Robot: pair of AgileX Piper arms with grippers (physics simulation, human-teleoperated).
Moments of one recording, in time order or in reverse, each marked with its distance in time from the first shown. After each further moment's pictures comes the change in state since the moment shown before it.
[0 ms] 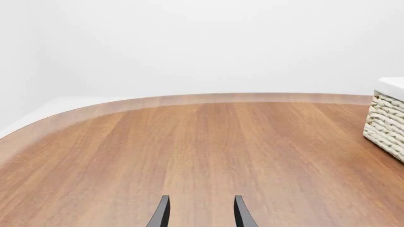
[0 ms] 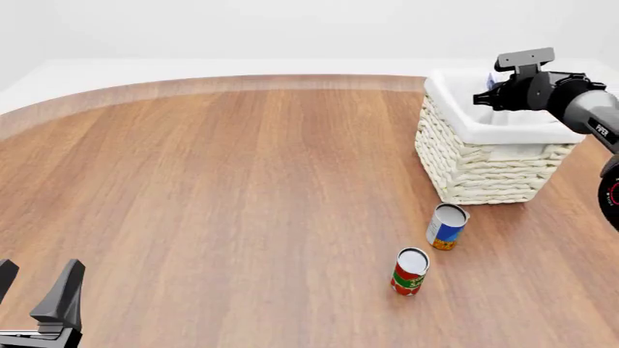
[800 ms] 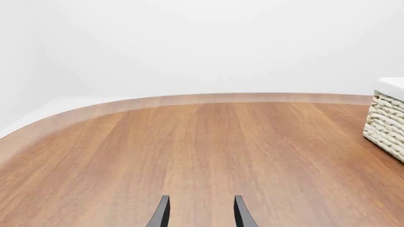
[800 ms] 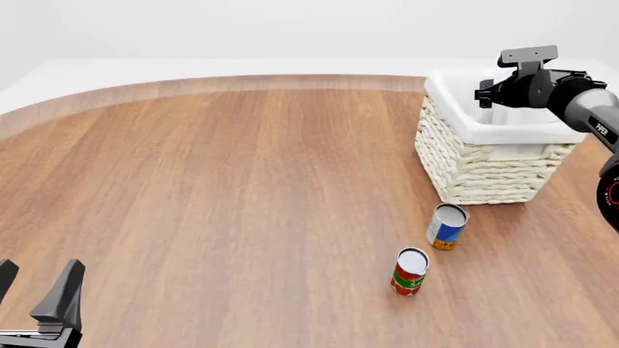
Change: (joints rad) left arm 0.000 0.000 0.000 0.000 0.000; right arm -0.003 0.010 -0.027 -0.001 0.047
